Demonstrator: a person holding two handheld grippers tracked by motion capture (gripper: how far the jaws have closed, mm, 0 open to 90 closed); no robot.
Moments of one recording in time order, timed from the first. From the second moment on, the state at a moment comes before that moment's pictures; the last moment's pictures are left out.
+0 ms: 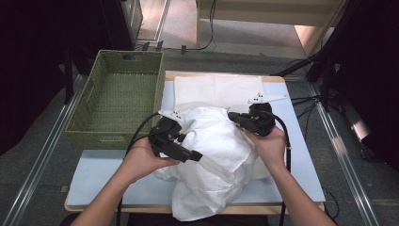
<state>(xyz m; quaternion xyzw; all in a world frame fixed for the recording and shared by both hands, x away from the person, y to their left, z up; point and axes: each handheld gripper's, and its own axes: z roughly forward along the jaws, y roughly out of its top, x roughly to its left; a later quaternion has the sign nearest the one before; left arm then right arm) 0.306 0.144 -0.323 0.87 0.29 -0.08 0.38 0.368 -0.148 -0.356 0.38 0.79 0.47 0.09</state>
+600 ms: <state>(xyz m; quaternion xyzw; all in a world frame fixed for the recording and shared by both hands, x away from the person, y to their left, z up) 0.336 0.208 -0.326 0.85 0.38 0.04 0.36 0.367 -0.148 -0.355 0.38 0.79 0.47 0.09</state>
